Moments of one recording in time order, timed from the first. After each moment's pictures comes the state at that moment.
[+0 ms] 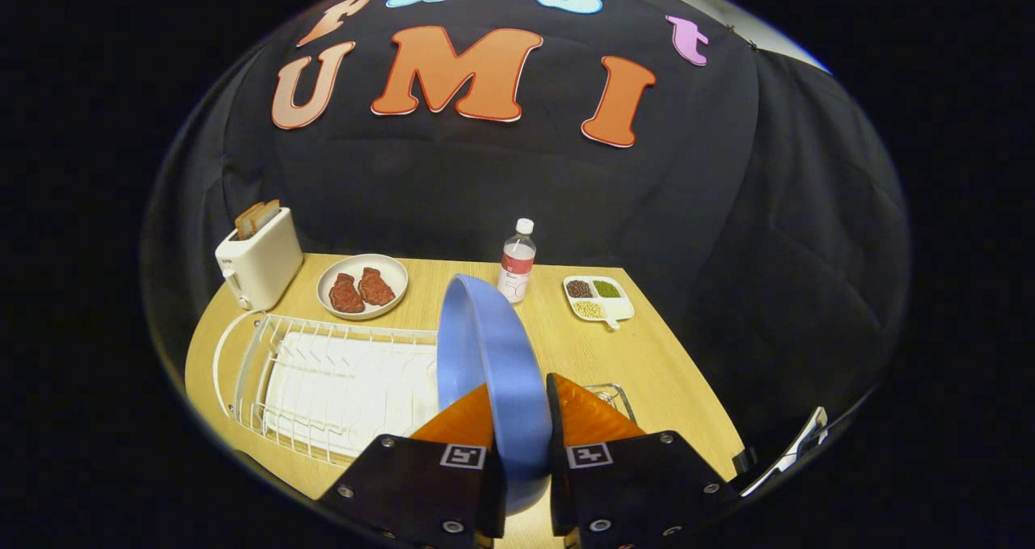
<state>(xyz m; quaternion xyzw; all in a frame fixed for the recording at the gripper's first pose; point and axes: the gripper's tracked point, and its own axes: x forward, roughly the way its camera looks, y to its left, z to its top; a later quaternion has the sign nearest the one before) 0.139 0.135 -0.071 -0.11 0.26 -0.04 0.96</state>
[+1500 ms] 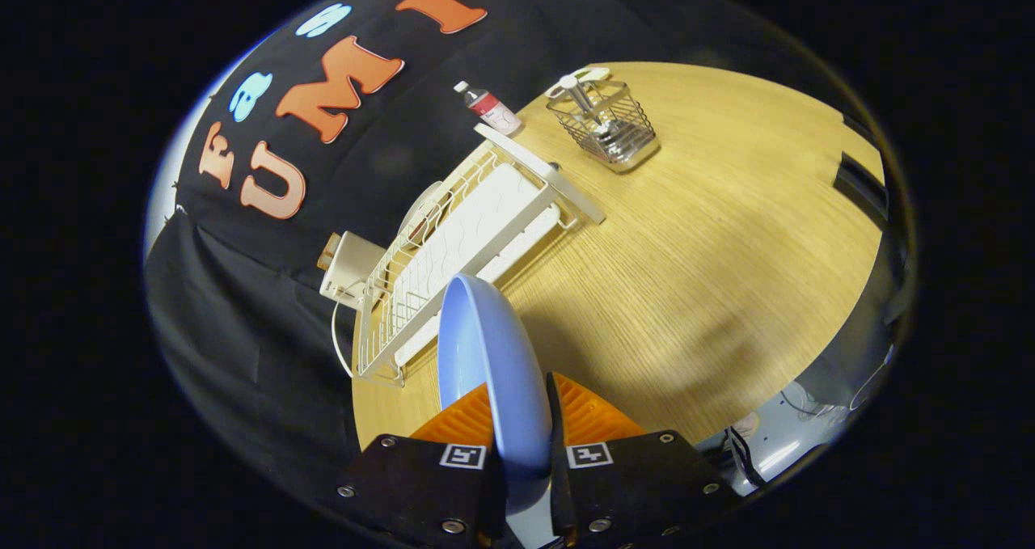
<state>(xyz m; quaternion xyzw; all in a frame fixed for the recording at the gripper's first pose) -0.053 0.174 -0.268 0.32 0.41 0.04 0.85</state>
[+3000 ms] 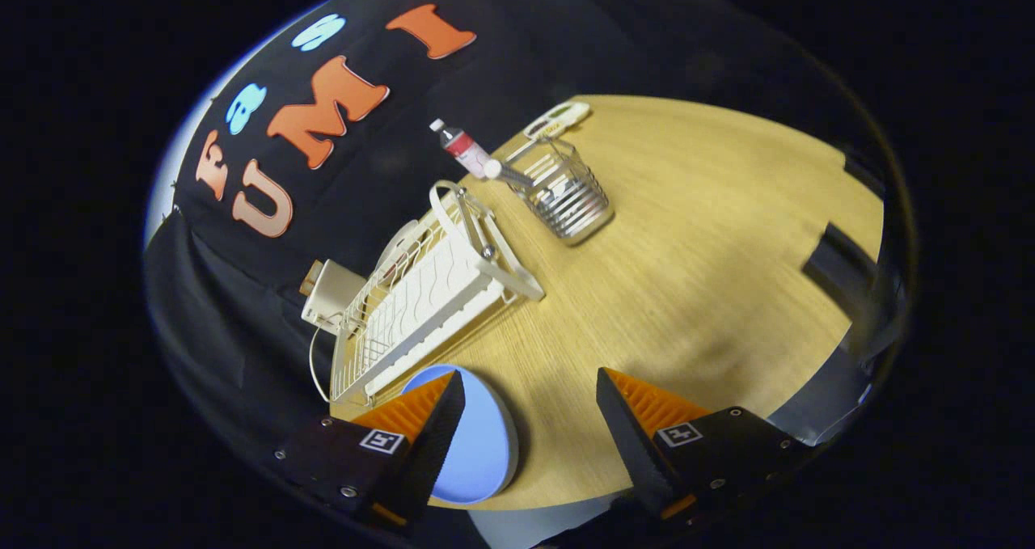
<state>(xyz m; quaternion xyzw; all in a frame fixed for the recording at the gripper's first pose) -0.009 0.072 -0.230 0.25 0.34 0.02 0.91</state>
